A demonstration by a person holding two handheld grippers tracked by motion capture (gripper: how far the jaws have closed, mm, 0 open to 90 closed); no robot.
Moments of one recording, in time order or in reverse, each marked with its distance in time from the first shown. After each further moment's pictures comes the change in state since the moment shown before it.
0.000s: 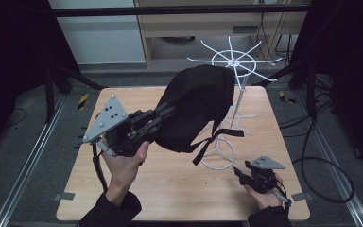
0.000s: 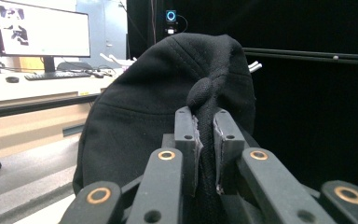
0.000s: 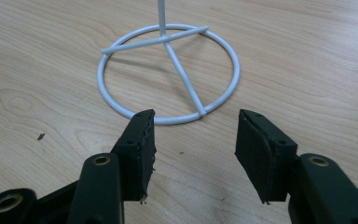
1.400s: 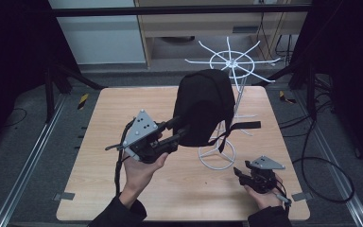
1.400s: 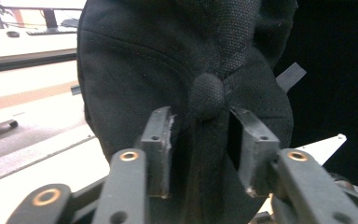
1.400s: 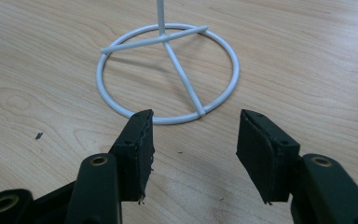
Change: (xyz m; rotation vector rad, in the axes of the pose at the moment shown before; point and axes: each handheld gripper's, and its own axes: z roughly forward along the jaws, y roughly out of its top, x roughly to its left) left arm 0.001 -0.057 0.029 0.172 0.047 0.022; right arm 0.000 0.000 0.000 -0.001 -0.007 -0.010
